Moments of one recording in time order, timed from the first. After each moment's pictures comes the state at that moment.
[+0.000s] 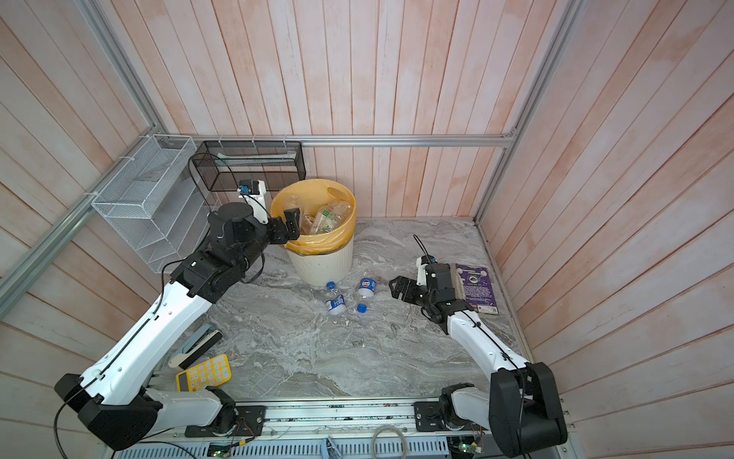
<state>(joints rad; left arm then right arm) -0.55 1.28 1.46 -0.45 -0.34 -0.26 0.24 1.24 0.67 -0.13 -0.27 0.50</state>
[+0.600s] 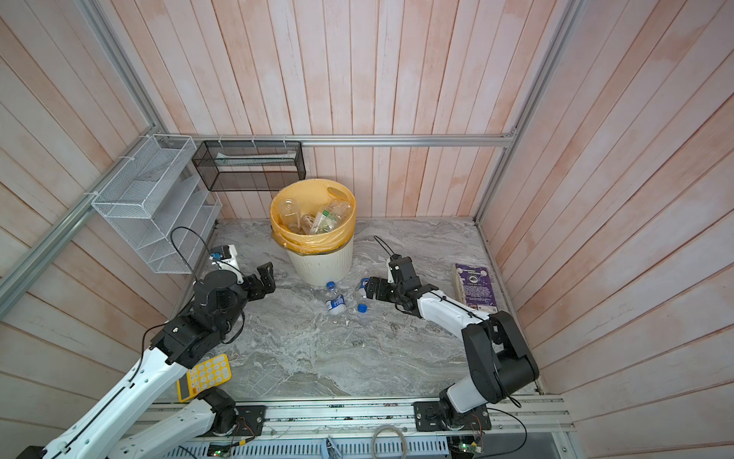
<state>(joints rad) -0.53 0.83 0.85 -0.46 -0.46 -0.49 0.47 1.56 0.86 -0.13 -0.15 0.56</state>
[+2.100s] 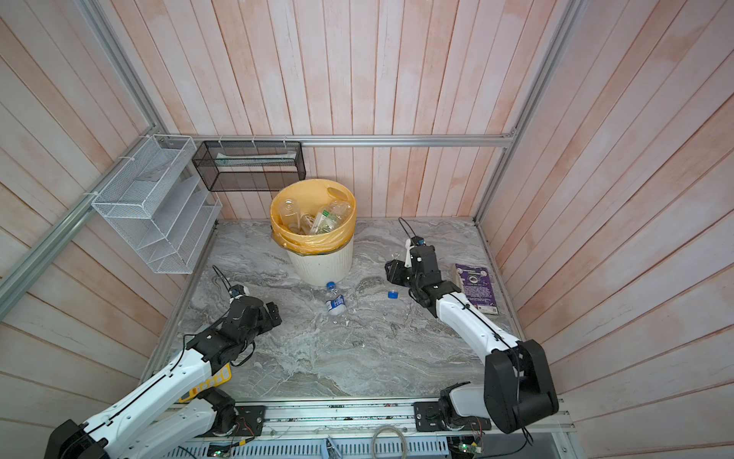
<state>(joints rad) -0.48 0.92 0.52 -0.45 -0.35 -0.73 0.33 1.32 0.92 -0.13 -0.15 0.53</state>
